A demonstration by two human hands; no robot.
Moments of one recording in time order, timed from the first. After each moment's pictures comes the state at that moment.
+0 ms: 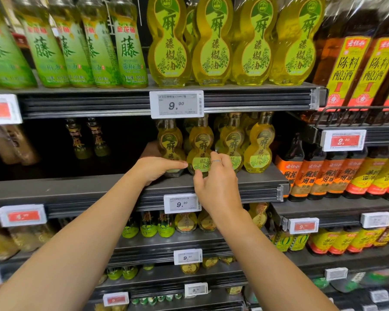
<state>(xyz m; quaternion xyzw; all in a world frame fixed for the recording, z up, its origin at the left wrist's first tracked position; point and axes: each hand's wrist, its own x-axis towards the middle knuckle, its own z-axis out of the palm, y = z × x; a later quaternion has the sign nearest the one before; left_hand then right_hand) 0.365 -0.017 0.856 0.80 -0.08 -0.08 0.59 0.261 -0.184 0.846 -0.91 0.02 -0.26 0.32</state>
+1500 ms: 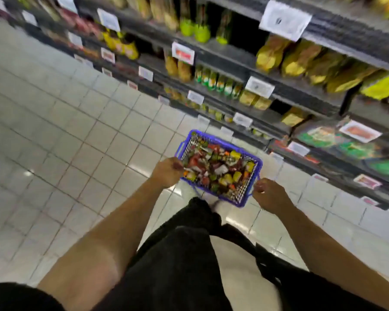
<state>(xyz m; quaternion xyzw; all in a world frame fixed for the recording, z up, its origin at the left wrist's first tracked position) -0.092 -0.002 0.441 0.79 0.35 -0.26 0.43 -0.005 -0.319 0.437 -0.89 -0.02 0.43 0.17</state>
